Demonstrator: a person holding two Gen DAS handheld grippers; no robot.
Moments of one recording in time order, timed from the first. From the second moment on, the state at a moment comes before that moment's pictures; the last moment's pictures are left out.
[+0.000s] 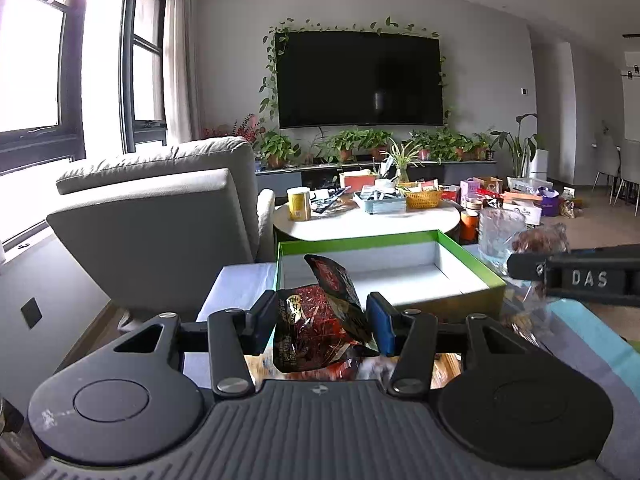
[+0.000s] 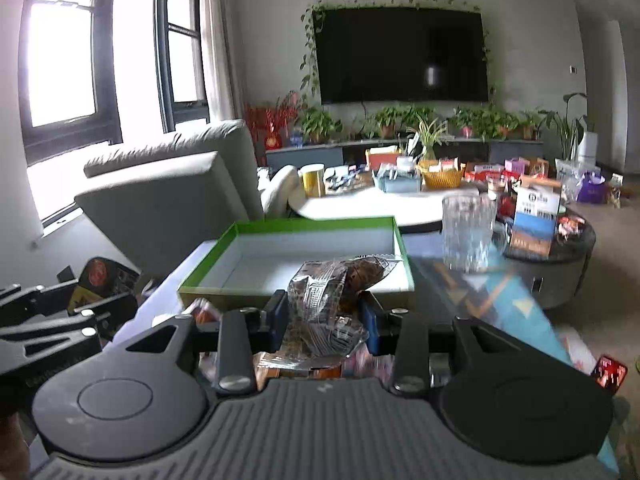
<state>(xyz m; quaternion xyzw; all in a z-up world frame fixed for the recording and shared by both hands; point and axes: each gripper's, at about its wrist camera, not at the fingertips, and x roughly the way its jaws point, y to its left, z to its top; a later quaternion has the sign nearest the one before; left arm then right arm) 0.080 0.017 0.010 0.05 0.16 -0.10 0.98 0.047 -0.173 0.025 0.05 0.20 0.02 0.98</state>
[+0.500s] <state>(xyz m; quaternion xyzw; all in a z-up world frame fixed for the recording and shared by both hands) 0.184 -0.021 -0.002 0.06 0.16 -0.10 0.98 0.138 -0.192 0.013 0.08 0.20 0.00 0.98</state>
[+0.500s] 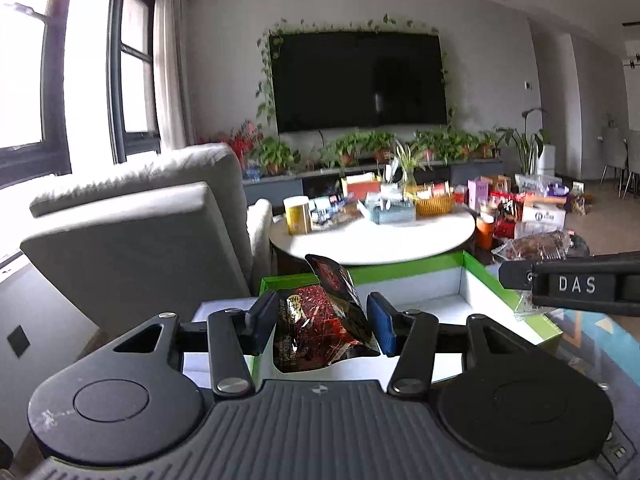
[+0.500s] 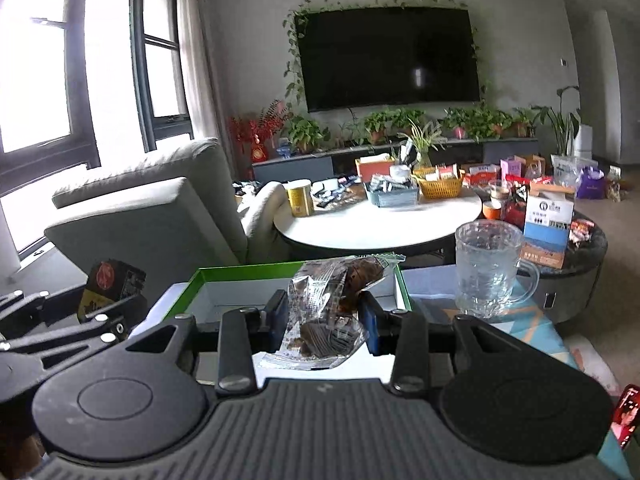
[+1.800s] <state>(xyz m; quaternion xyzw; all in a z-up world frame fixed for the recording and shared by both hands) 0.108 0.020 -0.006 0.09 0.18 -0.07 0.98 0.078 -0.201 -0.018 0.09 0.30 0.01 0.95</state>
